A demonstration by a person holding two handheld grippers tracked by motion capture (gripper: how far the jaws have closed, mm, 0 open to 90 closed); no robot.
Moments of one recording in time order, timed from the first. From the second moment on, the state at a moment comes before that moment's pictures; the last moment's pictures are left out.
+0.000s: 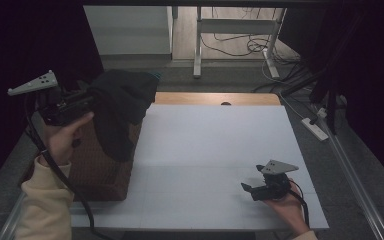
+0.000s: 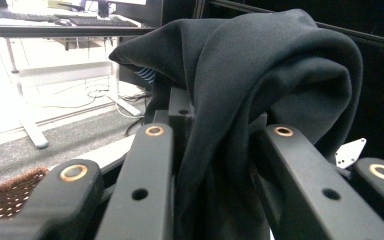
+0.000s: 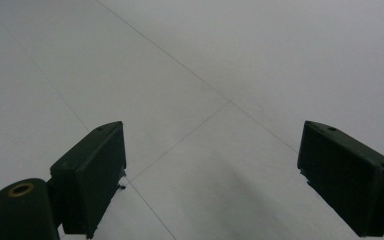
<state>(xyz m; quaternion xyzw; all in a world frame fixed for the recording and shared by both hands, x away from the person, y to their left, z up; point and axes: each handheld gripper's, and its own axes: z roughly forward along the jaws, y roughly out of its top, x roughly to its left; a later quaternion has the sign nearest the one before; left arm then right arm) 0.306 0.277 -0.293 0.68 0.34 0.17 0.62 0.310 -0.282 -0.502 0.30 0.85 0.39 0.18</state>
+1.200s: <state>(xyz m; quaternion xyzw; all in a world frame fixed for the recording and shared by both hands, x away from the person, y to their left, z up) 0.308 0.210 -0.298 0.72 0.28 0.13 0.62 0.309 -0.284 -0.502 0.30 0.85 0.40 0.18</state>
